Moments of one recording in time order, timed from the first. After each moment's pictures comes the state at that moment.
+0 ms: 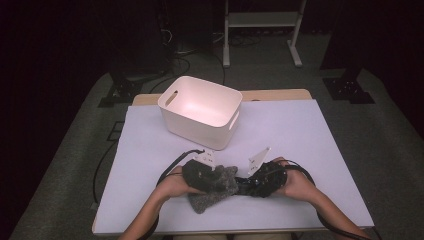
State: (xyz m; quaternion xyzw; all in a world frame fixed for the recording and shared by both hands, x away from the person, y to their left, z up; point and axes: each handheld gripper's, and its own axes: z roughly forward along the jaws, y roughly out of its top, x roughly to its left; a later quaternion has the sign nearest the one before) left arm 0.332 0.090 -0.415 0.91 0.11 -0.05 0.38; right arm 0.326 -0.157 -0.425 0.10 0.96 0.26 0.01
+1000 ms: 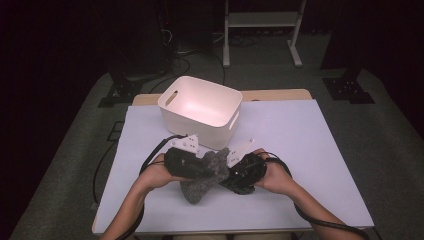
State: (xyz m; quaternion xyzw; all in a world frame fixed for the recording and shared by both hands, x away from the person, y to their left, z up) left arm 0.326 0.115 -0.346 0.91 0.10 0.00 0.41; right arm 0.331 -0.105 -0.396 0.07 0.94 0.34 0.03
